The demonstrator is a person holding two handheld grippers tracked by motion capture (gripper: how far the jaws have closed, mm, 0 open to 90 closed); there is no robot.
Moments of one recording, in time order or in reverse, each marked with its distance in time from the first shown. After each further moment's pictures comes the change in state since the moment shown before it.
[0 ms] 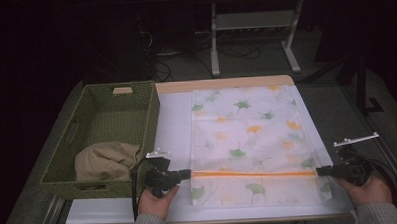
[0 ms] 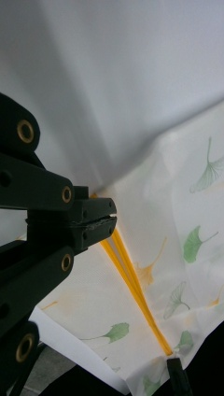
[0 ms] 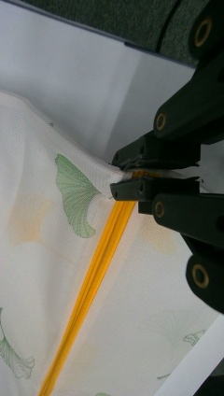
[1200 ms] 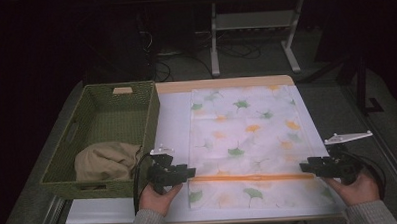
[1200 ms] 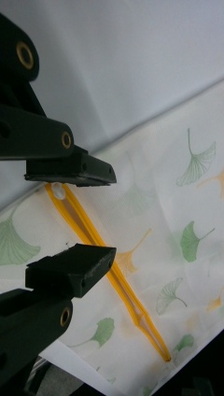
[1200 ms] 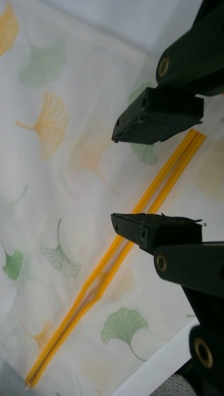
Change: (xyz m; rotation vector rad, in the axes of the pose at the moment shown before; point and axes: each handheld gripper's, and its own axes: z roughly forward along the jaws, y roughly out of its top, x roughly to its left) left arm -0.005 0.011 0.006 0.007 0.014 0.073; right arm 0.042 0.014 -0.008 -0.150 0.065 -0.158
